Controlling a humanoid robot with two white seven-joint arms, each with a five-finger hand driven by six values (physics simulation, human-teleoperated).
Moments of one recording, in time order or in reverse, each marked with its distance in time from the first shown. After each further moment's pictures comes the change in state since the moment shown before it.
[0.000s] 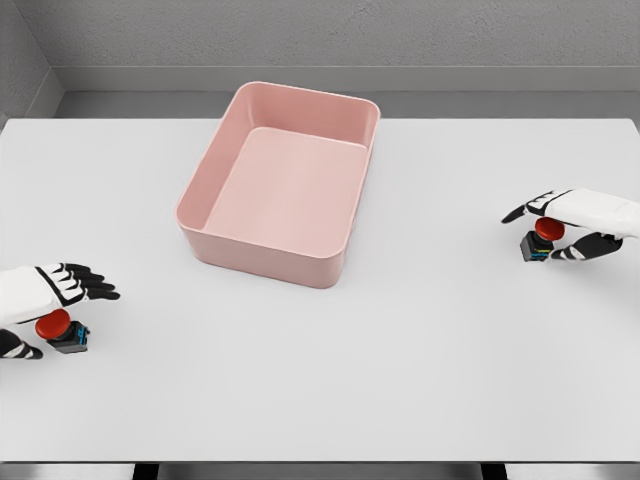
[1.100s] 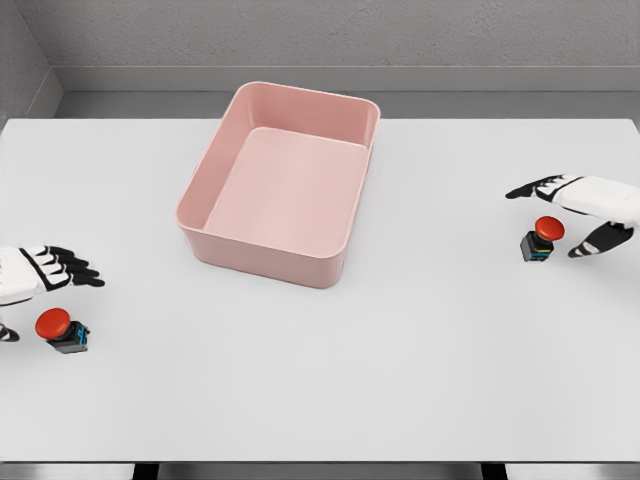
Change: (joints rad) left arm -0.088 0.047 -0.006 -0.010 0.003 -0.001 -0.103; right arm -0.028 -0.009 0.000 0.003 0.000 0.000 -0.006
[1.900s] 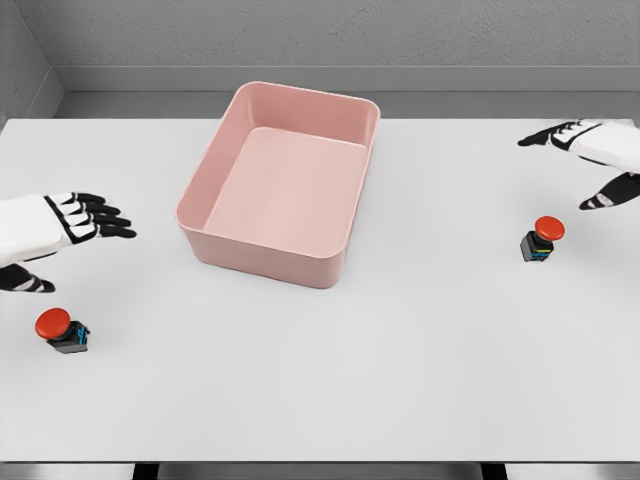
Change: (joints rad) left arm -0.167 -0.058 0.002 -0.065 0.021 0.000 0.000; right arm -0.120 -0.007 0.005 0.019 -0.014 0.000 0.007
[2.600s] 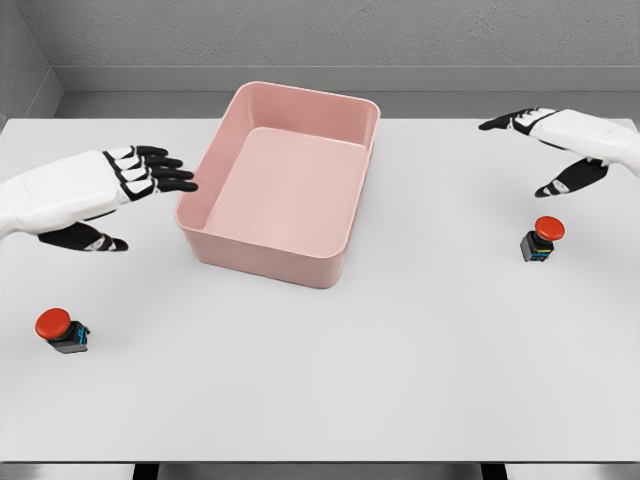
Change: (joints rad) left arm -0.110 -0.251 0.033 0.000 0.010 0.000 -0.024; right arm -0.015 0.118 -0.050 0.024 -0.057 0.000 0.034
